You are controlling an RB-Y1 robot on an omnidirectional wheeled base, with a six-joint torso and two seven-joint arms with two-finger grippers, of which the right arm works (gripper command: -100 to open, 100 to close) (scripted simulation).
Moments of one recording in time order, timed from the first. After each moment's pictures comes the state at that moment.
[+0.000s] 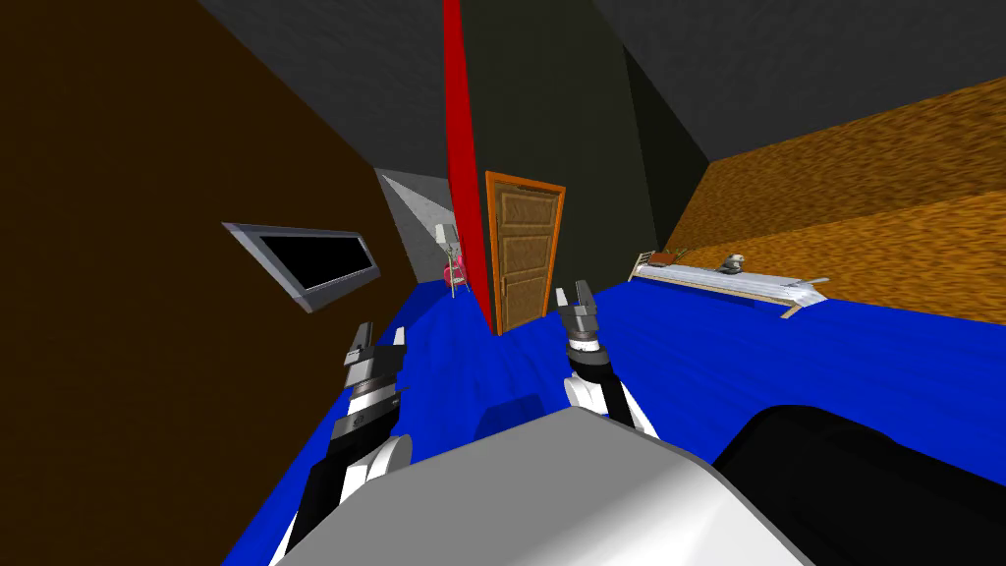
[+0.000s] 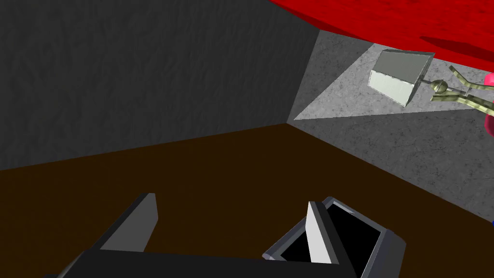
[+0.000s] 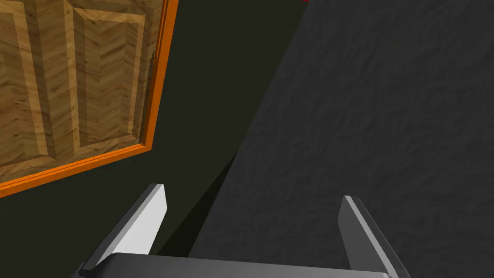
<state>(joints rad) 0.46 -0.01 0.02 -2.33 0.03 -0.61 0.01</state>
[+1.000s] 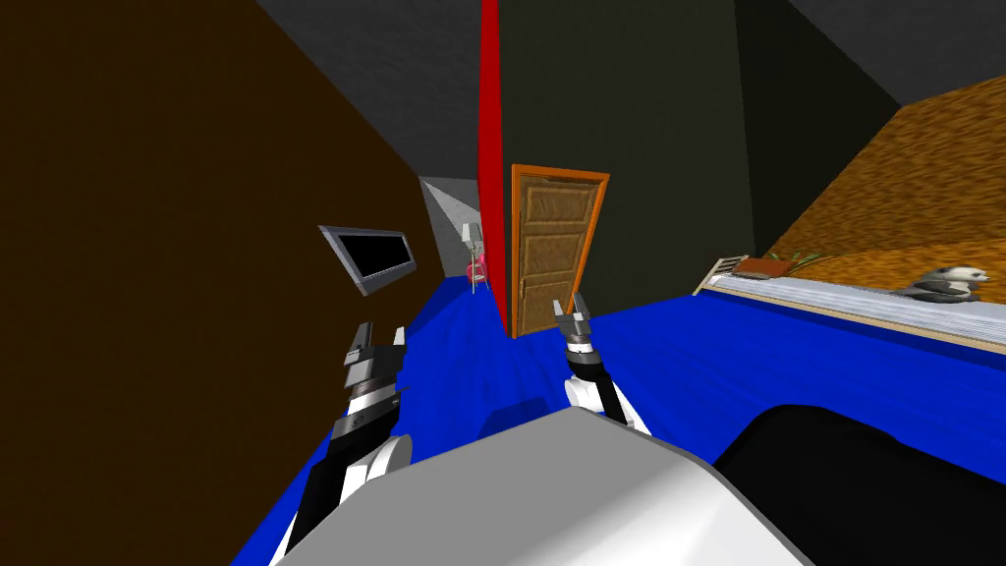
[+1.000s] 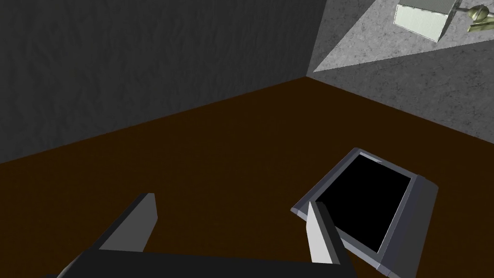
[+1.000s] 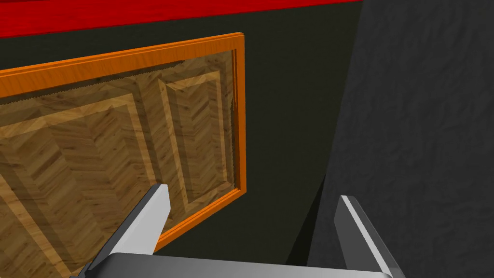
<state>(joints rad) 0.43 -0.06 -0.03 -2.12 -0.08 -0.65 -0.16</state>
